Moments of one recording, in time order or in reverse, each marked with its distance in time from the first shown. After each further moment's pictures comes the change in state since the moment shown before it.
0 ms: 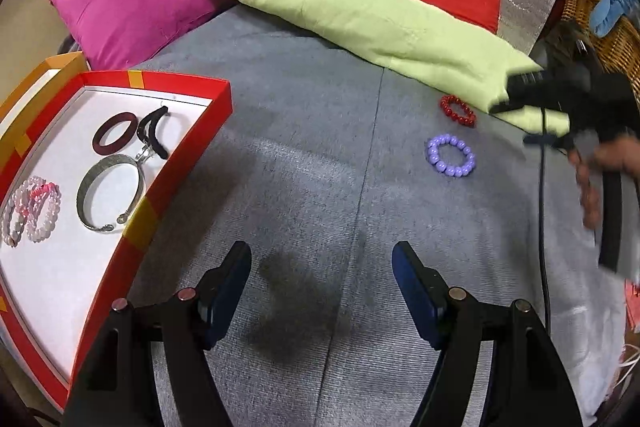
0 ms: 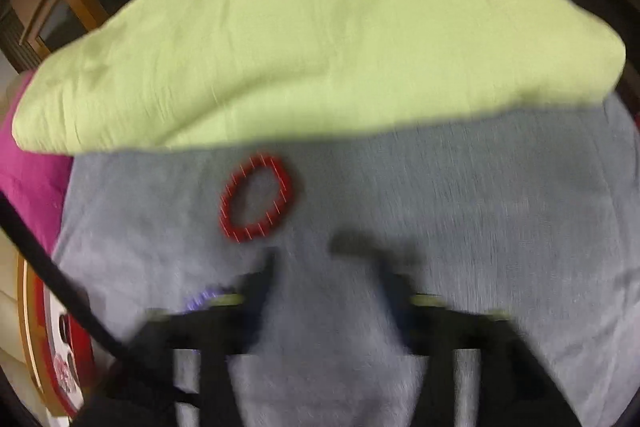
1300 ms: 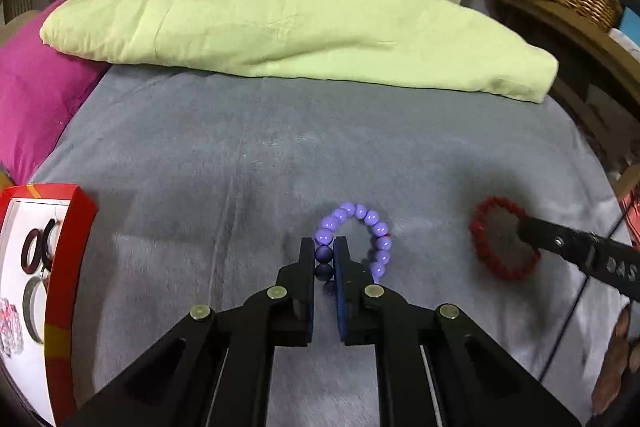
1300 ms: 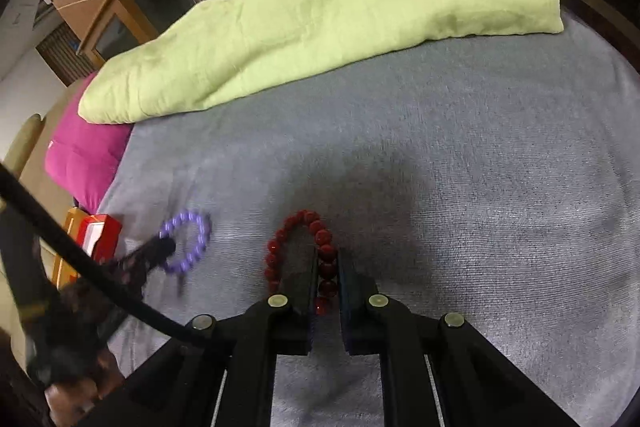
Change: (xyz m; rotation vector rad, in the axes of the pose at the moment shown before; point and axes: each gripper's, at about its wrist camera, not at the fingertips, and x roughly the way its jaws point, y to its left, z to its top) left arm 0.029 -0.106 0.032 0.292 0.016 -0.092; right arm -0.077 -0.102 -0.148 0.040 -0.058 0.247
